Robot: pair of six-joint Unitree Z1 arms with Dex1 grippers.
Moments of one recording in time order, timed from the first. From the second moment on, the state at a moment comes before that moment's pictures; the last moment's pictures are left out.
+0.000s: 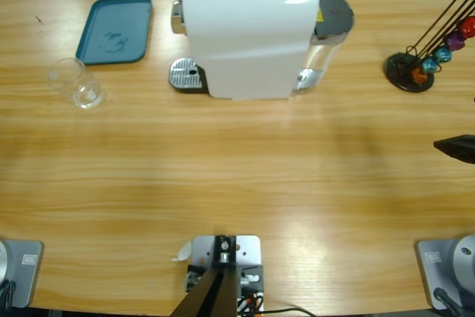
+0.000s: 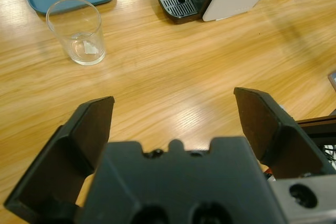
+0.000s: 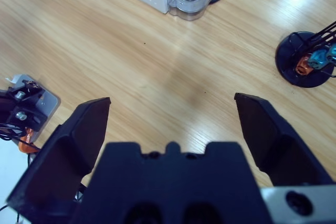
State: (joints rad) arm 0 -0.48 0.70 -0.72 0.68 -0.23 -0.16; arm 1 0.57 0.91 -0.85 0.73 0.07 0.03
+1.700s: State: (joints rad) arm 0 -0.47 1.74 -1.11 -0.06 -0.75 -0.92; arm 1 0.57 0.95 -0.88 0.74 0.07 0.06
